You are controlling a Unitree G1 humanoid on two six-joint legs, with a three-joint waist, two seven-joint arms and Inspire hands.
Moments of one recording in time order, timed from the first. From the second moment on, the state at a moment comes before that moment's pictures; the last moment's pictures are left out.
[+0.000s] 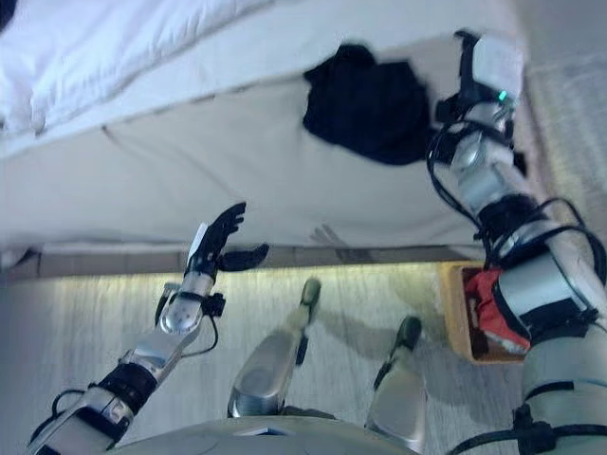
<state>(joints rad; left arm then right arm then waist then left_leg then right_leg) -0.24 0.45 -0.44 0.43 -0.19 -0.32 0.32 -1.15 -0.76 0.63 0.85 -0.16 0.22 -0.46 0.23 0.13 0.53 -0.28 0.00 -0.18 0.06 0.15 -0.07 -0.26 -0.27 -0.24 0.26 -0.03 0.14</state>
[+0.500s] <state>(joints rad) -0.22 0.52 -0.47 0.26 -0.20 -0.33 0.40 -1.25 -0.70 0.64 1.05 -0.11 0.26 -0.50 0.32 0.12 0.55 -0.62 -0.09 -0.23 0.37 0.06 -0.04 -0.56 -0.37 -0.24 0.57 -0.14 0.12</state>
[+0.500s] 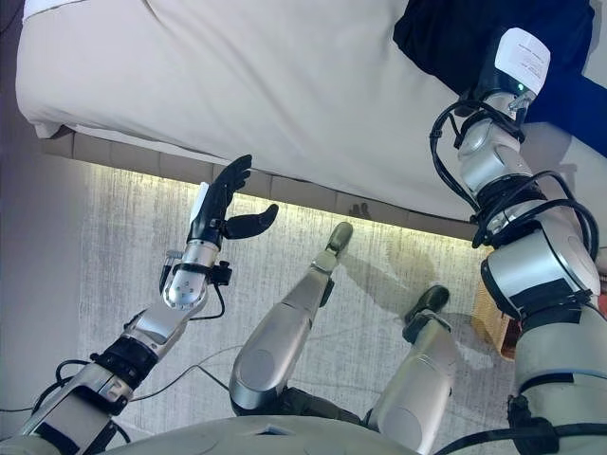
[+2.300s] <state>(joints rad) -0.14 0.57 -0.33 0.22 -0.27 -0.24 0.32 -1.16 -0.92 0.46 0.77 0.08 0.23 -0.43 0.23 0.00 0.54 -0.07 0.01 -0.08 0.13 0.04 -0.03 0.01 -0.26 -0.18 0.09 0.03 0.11</state>
